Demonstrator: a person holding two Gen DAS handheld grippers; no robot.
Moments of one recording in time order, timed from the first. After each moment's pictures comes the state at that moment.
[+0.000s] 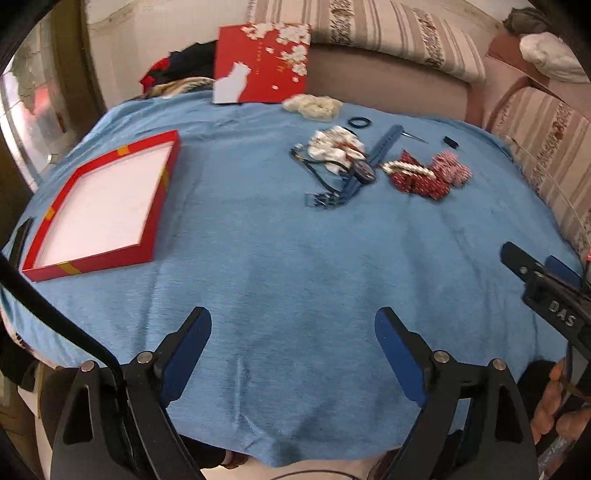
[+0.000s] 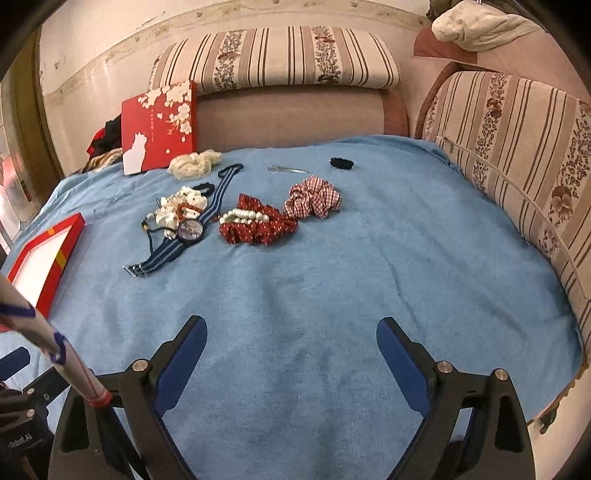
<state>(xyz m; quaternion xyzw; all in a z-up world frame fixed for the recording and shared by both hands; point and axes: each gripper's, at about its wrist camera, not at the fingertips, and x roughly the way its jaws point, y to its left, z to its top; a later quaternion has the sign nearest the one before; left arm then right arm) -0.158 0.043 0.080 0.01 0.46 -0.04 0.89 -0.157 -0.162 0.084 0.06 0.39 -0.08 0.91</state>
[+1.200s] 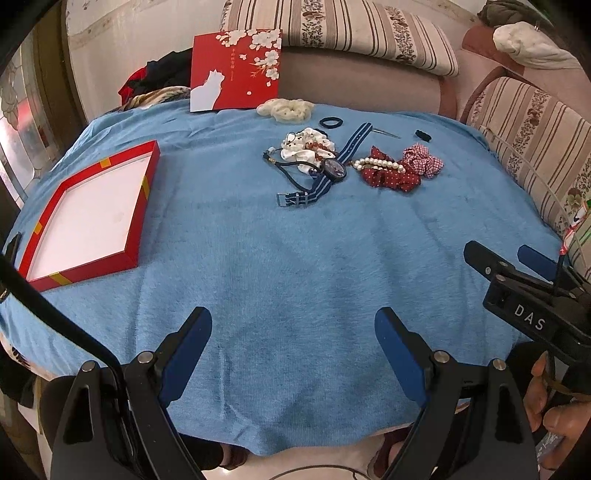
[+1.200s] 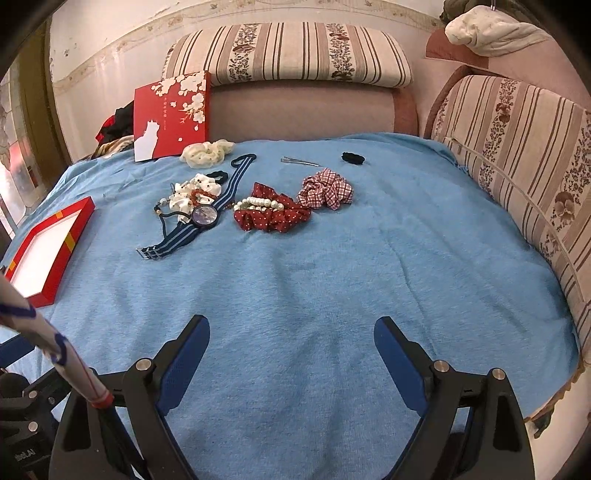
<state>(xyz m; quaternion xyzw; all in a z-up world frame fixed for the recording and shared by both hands) -0.170 0.029 0.089 0.02 0.45 -0.07 0.89 -0.165 -0.147 0.087 0.05 0.40 -0.07 0.91</state>
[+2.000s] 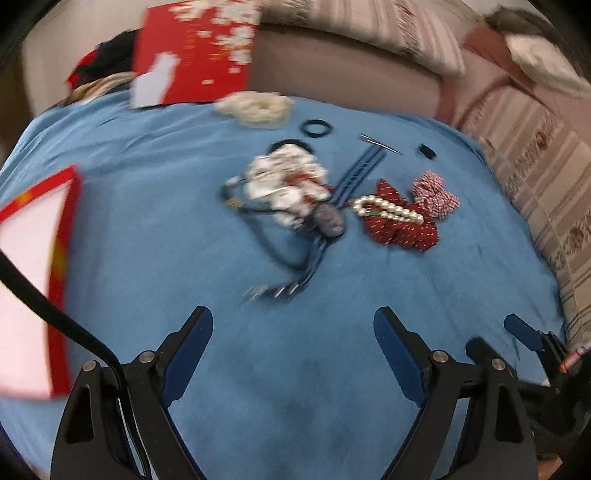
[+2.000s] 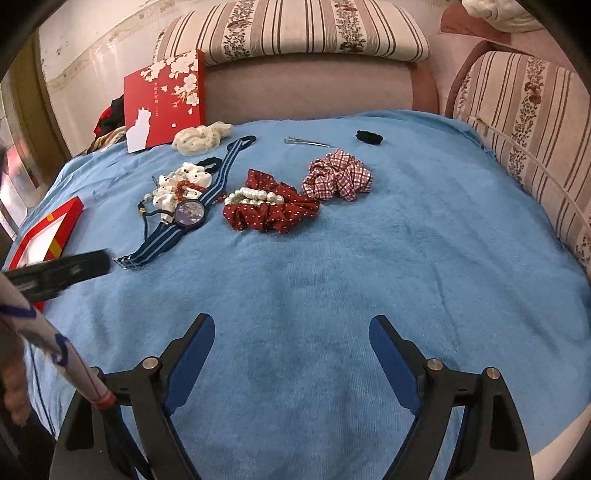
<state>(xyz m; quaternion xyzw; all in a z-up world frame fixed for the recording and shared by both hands) -0.011 0.006 0.061 0.01 0.49 -0.16 0.86 -0.108 -0.172 0.057 0.07 0.43 -0.04 0.90</state>
